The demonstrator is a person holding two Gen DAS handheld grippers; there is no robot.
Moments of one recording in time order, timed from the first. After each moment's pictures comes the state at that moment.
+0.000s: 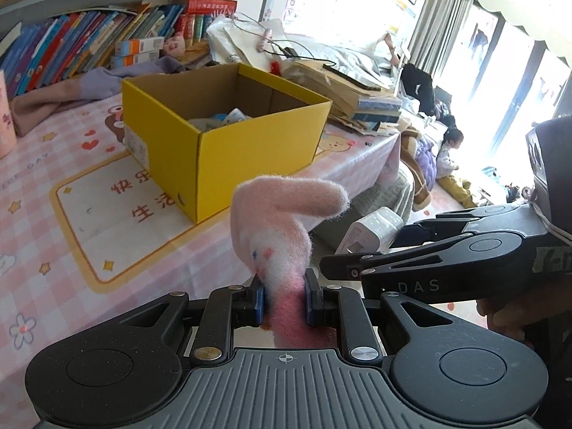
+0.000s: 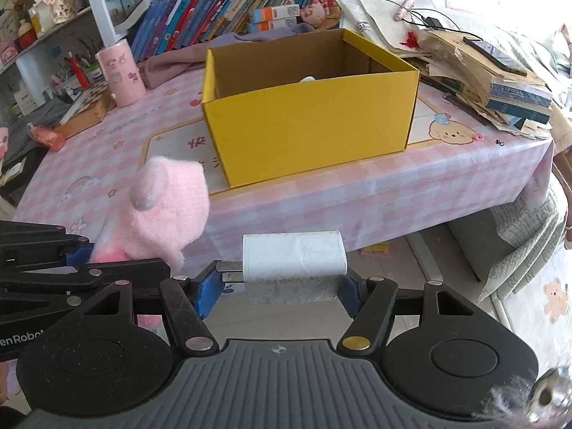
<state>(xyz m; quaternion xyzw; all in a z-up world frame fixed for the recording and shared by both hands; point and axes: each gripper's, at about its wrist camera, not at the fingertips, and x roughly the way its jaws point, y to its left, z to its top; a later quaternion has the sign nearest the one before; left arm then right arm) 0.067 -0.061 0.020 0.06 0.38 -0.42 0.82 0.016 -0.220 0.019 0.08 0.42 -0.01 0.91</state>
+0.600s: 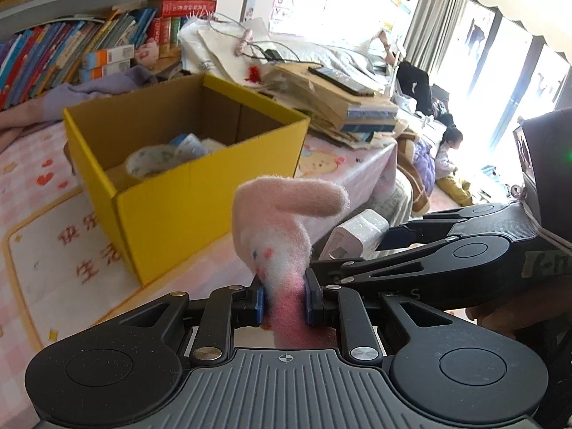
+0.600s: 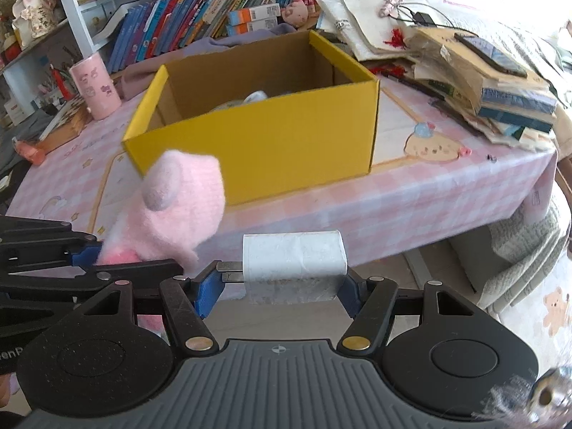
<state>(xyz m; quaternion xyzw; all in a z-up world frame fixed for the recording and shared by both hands) 0.098 -0.150 0.024 0.06 0.37 -0.42 0.82 0.057 -0.299 0.015 0.08 0.42 0.00 0.90</state>
